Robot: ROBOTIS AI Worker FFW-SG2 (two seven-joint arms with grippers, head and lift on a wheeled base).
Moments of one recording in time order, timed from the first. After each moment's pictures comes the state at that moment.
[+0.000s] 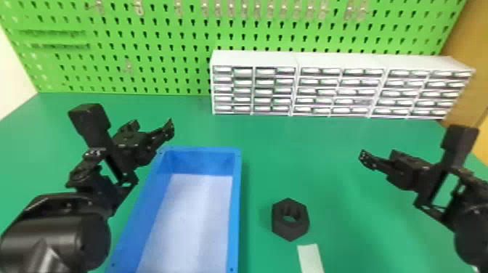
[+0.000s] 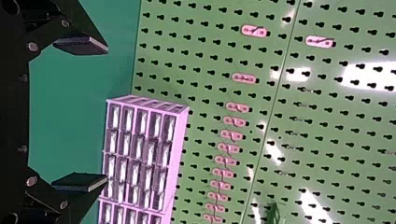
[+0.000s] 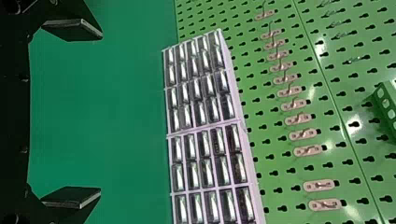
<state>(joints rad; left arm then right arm) -0.09 0.09 0.05 -1.76 0.29 0.34 -0.19 -0.15 -0.14 -0.31 -1.67 -0.19 0.60 0.59</state>
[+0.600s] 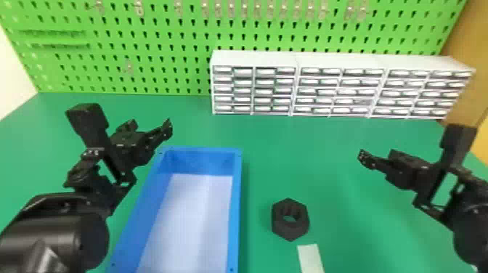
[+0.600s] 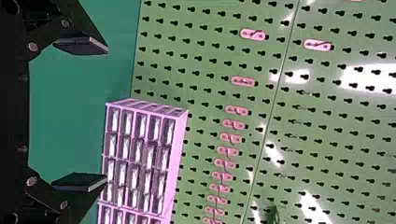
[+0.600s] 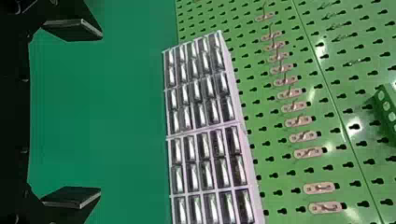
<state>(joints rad) -0.10 0.09 0.06 -1.76 0.28 0.34 -0.19 -0.15 -0.14 -0.31 -1.67 -0.19 0.60 0.59</state>
